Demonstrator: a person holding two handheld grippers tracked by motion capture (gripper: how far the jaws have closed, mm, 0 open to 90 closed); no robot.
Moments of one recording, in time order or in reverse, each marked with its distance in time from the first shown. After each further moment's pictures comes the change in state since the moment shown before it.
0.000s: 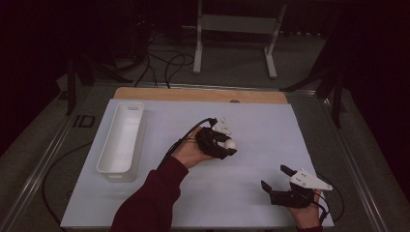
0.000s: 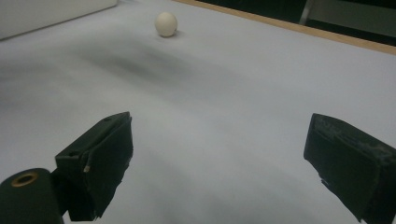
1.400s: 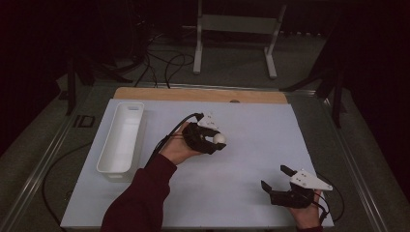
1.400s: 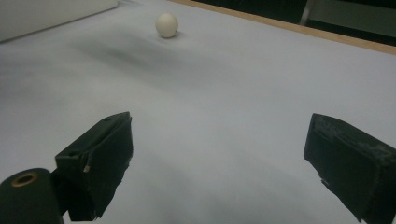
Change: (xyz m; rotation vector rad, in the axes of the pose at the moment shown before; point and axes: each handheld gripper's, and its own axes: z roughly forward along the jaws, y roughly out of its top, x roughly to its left) left arm 0.013 -0.012 -0.031 -0.024 0.044 -0.018; right arm 0.000 0.000 0.000 -0.003 0.002 0.003
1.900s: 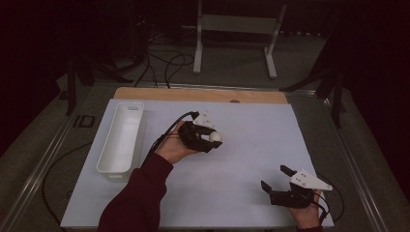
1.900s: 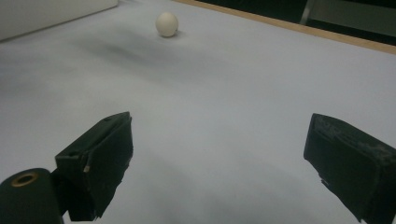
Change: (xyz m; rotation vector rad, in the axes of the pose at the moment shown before) left arm 0.005 -0.004 -0.010 0.000 0.030 -0.011; right arm 0.000 0.000 0.000 0.001 0.000 -0.004
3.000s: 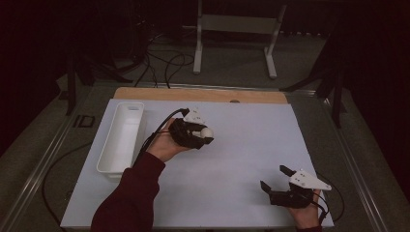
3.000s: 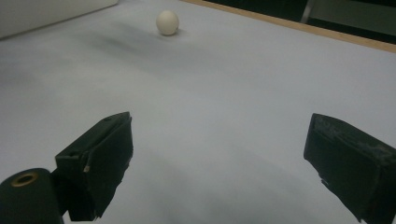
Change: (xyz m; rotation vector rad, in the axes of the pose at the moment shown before) left arm 0.011 -0.010 -0.019 0.001 0.054 -0.024; right arm 0.001 0.000 0.001 0.007 0.001 0.002
